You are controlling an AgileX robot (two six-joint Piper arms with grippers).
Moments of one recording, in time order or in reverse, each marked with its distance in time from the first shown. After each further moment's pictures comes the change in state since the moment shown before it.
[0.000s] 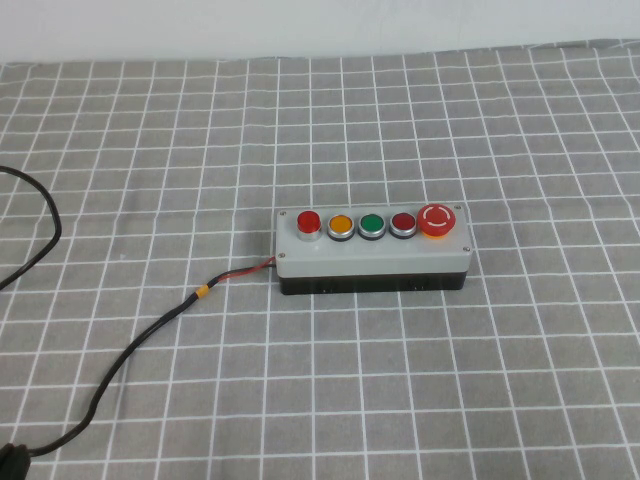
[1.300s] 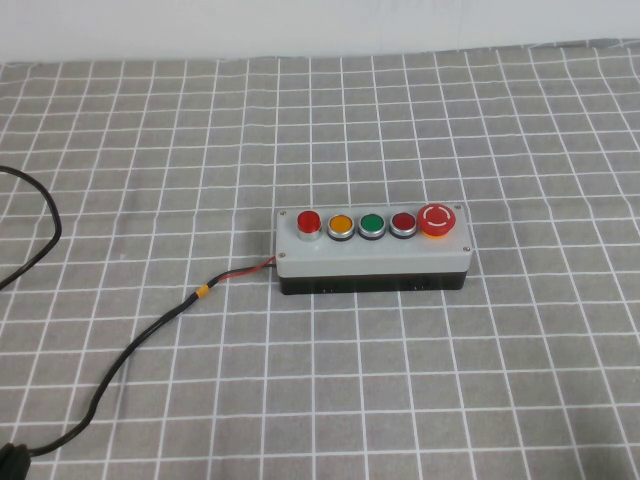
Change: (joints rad) right arm -0.474 -0.257 0.379 0.258 -0.299 -0.283; left arm 0.000 0.000 0.000 0.000 0.000 0.000
